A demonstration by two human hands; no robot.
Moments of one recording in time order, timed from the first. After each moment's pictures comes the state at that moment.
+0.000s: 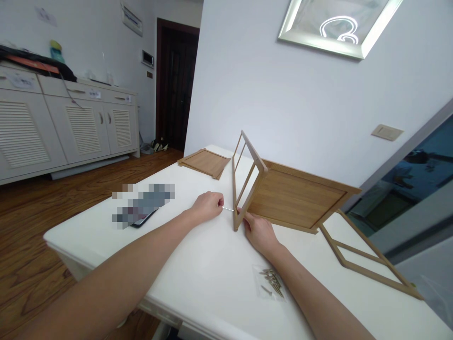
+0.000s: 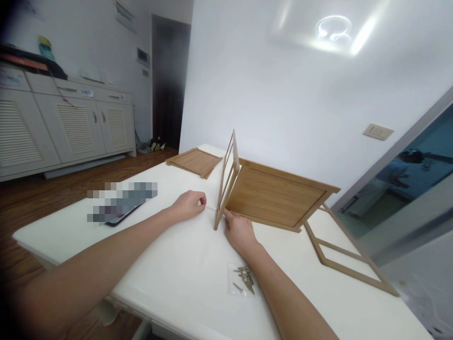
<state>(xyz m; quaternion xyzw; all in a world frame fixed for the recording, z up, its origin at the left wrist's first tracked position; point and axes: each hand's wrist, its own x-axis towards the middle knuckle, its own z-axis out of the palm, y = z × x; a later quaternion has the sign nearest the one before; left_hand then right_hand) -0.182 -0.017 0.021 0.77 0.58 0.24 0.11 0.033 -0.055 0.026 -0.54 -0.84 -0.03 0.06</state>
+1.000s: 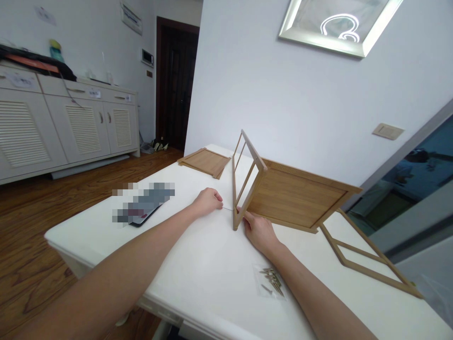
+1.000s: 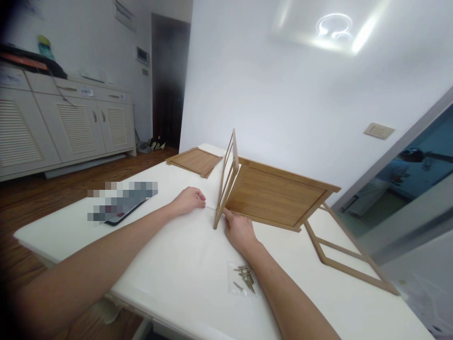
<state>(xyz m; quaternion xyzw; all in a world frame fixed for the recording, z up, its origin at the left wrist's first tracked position) -0.185 0.000 0.014 0.63 0.61 0.34 0.34 0.032 -0.054 0.026 -0.54 -0.84 -0.03 0.05</state>
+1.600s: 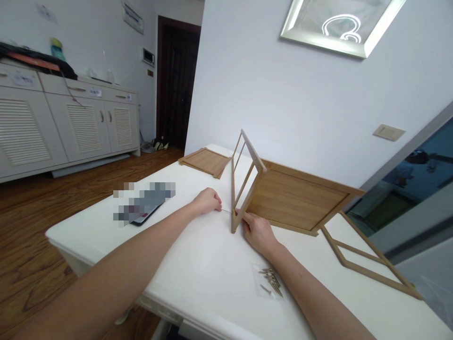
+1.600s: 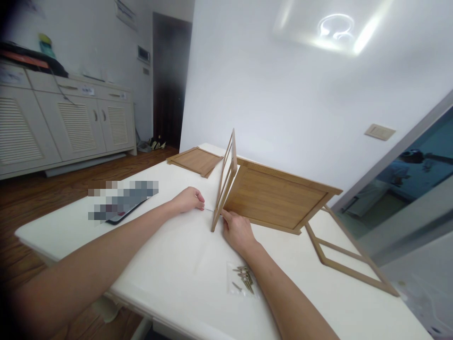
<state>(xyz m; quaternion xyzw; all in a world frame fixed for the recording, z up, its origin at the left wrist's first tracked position) -0.188 0.007 0.008 0.61 0.62 0.33 0.37 0.028 -0.058 0.029 -0.52 -0.85 0.00 0.07</state>
